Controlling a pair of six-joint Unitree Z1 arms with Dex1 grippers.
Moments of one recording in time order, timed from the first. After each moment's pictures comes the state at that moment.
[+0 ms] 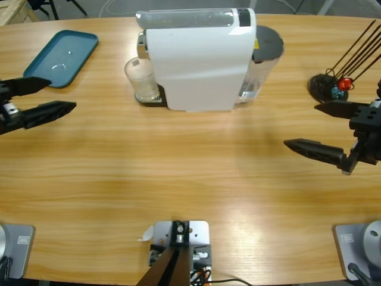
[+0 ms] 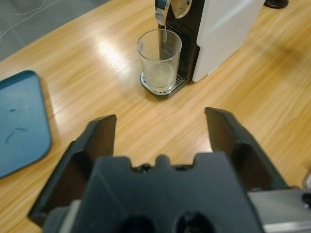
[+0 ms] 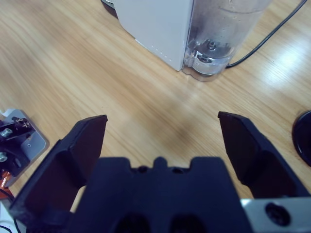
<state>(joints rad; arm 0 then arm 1) -0.70 1.12 -0.44 -0.17 -0.08 0.07 0.74 1.02 -0.51 0.13 0.03 0.03</state>
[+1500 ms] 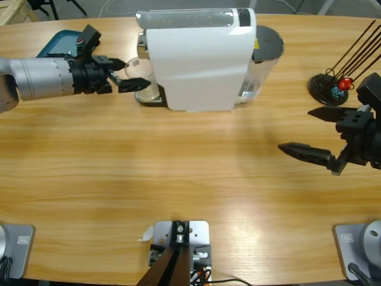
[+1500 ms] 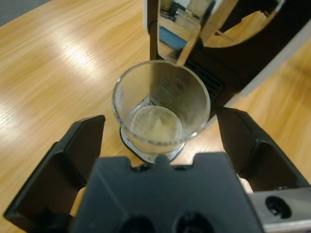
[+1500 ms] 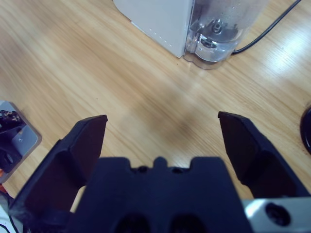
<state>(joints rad) -0.60 1.81 -0.59 -0.68 -0.33 0.09 0.74 1.08 -0.51 0.13 0.03 0.04</state>
